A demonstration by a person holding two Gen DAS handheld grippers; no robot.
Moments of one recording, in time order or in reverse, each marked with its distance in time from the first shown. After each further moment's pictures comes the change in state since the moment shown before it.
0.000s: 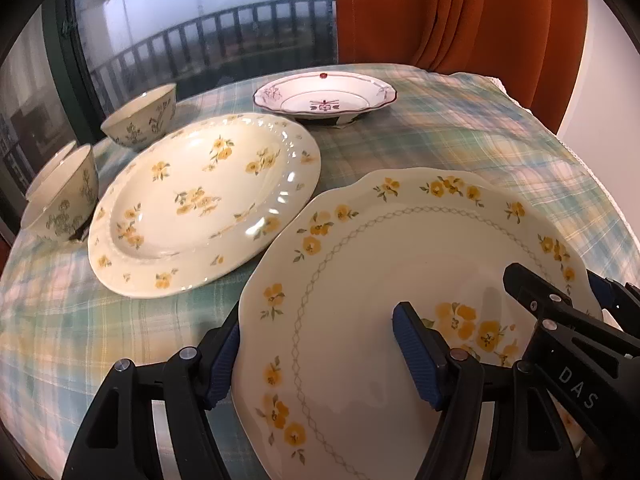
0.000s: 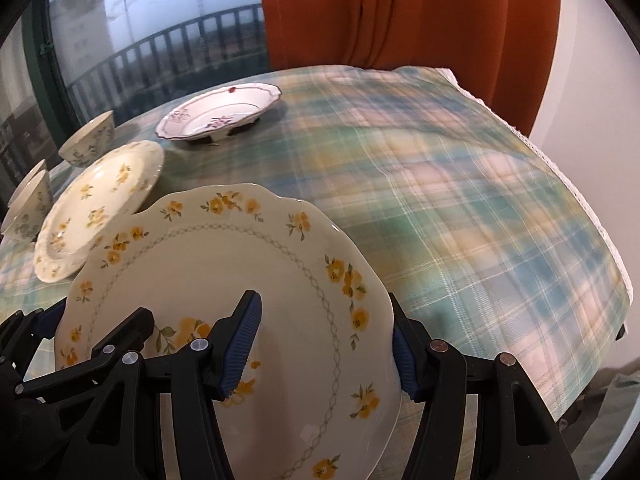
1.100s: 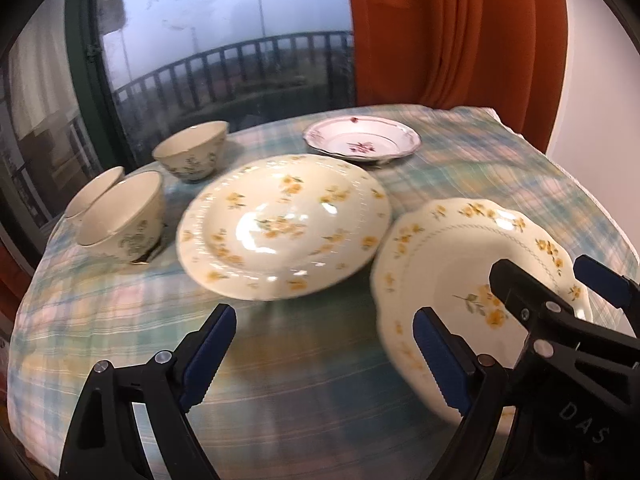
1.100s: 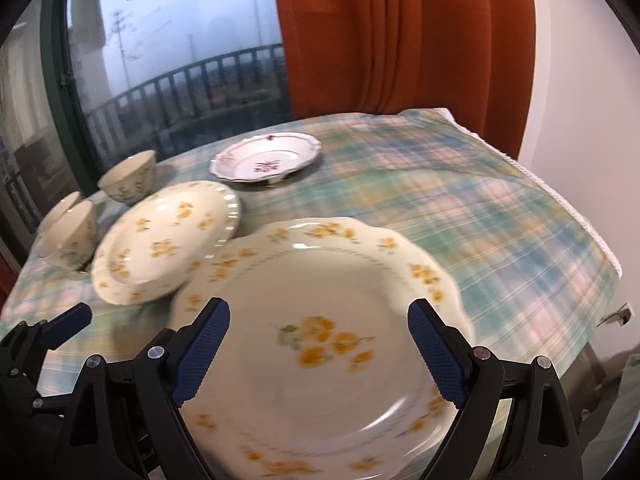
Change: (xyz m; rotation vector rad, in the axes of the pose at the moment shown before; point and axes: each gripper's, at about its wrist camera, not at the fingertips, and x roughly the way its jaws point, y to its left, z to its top) left arm -0.060 0.075 -0.015 0.033 -0.134 -0.003; right arm -0.065 0.071 -0.016 0.055 -0.169 0.013
